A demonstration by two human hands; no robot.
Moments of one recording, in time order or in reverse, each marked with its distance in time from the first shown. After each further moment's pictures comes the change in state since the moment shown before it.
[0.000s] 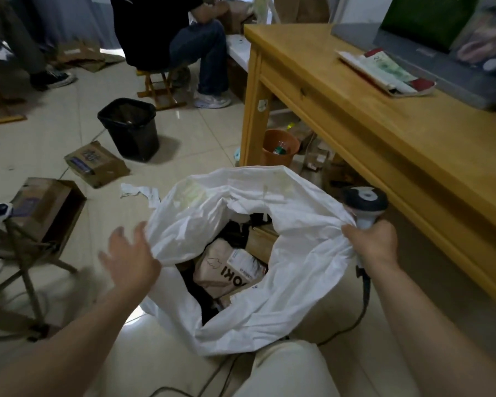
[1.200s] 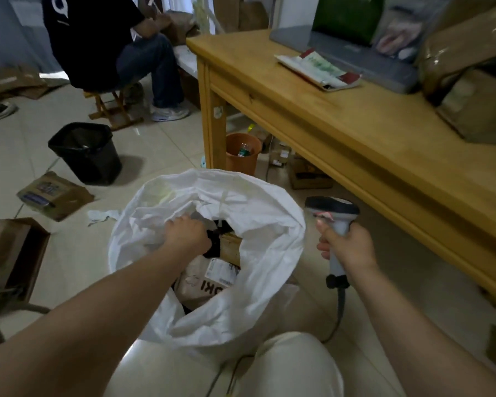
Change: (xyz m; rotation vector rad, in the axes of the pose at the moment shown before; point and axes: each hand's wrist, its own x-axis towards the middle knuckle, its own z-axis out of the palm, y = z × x) left_hand -0.008 0.140 -0.021 0.506 -0.256 0.558; right_hand -0.055 0.018 -0.034 0.277 -0.036 0.097
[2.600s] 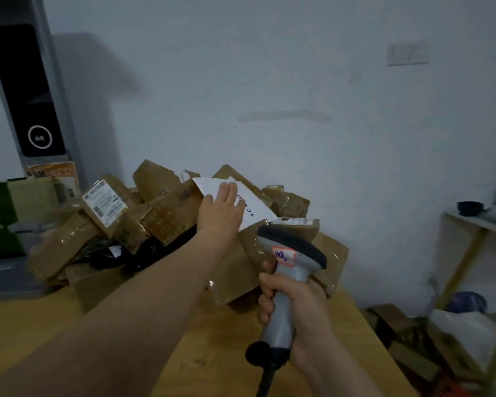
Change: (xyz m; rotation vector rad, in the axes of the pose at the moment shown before) left_hand -0.277 0.600 -0.336 0.136 1.065 1.043; right_hand -0.107 -0.017 -0.452 1.144 0.357 -0.326
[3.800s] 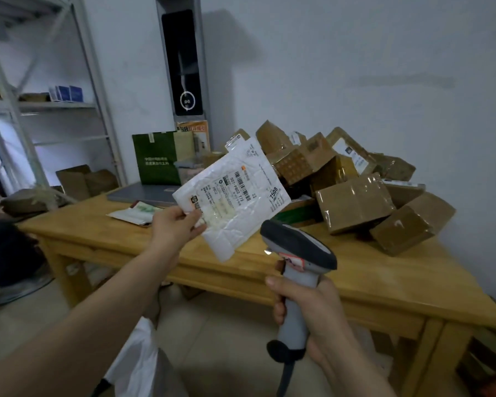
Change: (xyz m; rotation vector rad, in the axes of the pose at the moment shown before) left_hand -0.320 -0.193 -0.051 -1.556 0.273 -1.063; right_hand -0.182 0.116 0.095 -0.344 -0.172 0.144
